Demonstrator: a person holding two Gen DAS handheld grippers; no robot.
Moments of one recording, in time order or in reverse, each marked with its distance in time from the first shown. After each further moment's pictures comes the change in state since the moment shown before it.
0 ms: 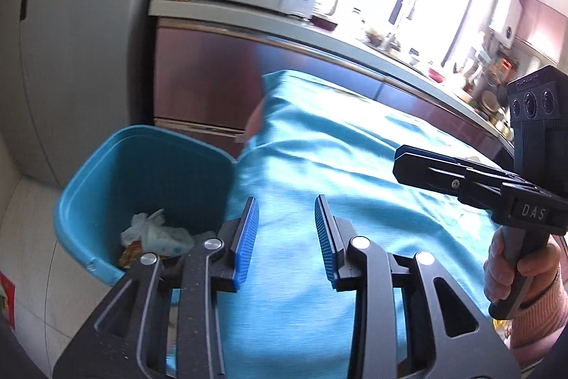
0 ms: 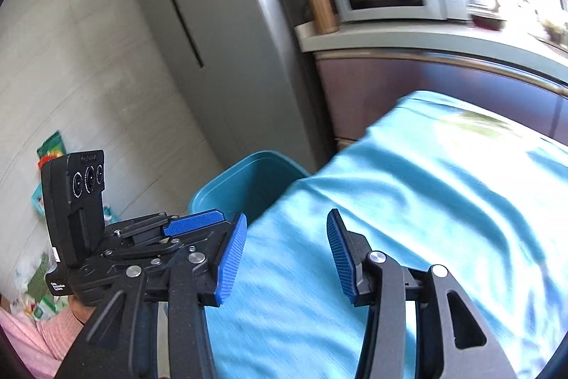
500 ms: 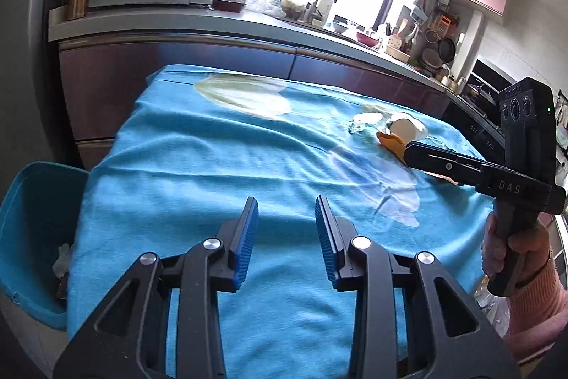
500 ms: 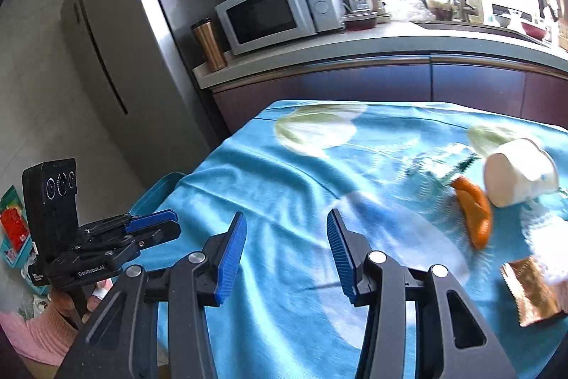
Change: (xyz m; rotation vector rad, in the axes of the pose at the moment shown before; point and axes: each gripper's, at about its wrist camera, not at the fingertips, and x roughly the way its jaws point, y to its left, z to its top) left arm 0.042 -0.127 -0.003 0.184 0.074 -0.214; right arm -0.120 -0.101 -0.058 0.190 -0.119 -0.272
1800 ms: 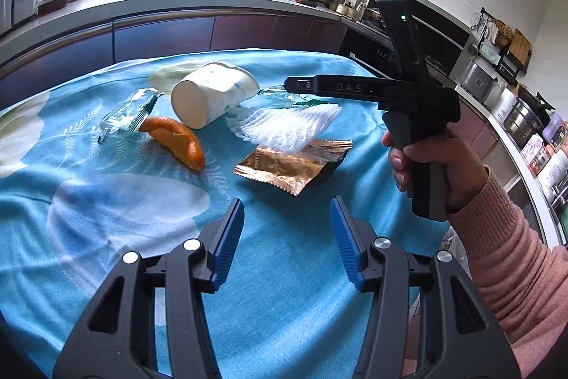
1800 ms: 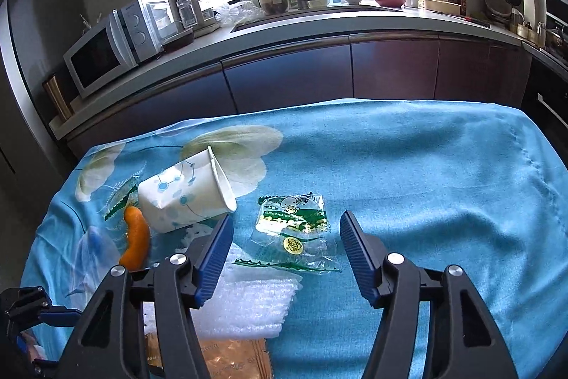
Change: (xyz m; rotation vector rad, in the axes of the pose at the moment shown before) left arm 0.136 -0.225 0.018 0.287 0.214 -0.346; right arm -0.057 -0.239 0.015 0.207 -0.011 -0.433
